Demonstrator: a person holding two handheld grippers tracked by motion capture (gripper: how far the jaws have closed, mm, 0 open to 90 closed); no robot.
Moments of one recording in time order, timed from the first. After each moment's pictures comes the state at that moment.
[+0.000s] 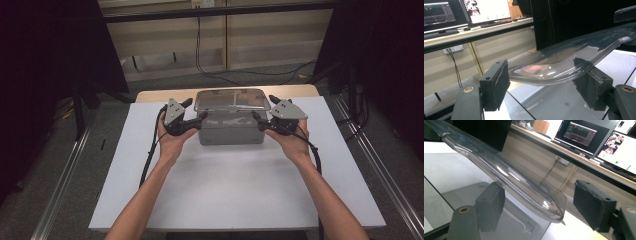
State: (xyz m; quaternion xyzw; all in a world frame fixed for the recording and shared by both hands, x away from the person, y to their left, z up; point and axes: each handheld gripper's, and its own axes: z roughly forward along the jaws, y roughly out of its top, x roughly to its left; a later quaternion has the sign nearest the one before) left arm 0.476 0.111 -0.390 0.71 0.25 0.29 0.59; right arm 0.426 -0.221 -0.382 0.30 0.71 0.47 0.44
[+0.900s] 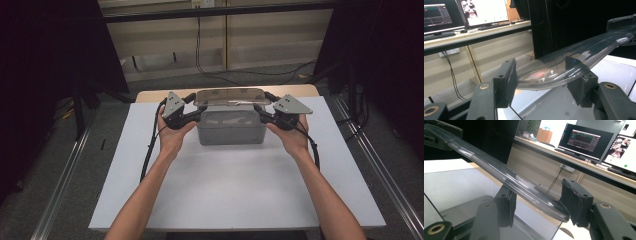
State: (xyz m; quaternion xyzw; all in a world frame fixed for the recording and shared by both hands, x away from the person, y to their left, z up) left arm 0.488 0.109 -0.377 0.71 0.24 0.28 0.60; right arm 0.438 -0.227 -0.378 0.31 0.68 0.52 0.42
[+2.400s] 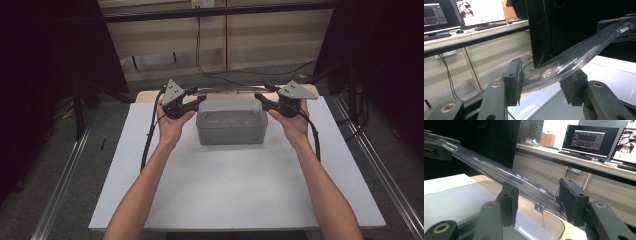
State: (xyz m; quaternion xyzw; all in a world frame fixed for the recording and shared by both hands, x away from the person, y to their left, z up) left arm 0.510 0.108 -0.357 0.72 0.24 0.27 0.60; right arm 0.471 -0.240 -0.368 0.32 0.66 0.56 0.38
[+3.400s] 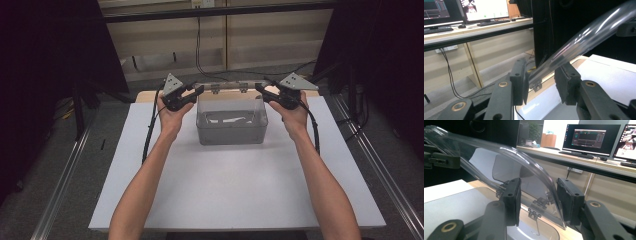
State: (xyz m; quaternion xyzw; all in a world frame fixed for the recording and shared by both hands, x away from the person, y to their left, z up) left arm 0.547 0.112 -0.367 0.71 0.26 0.26 0.60; right arm 0.496 -0.248 -0.365 0.33 0.65 0.57 0.36
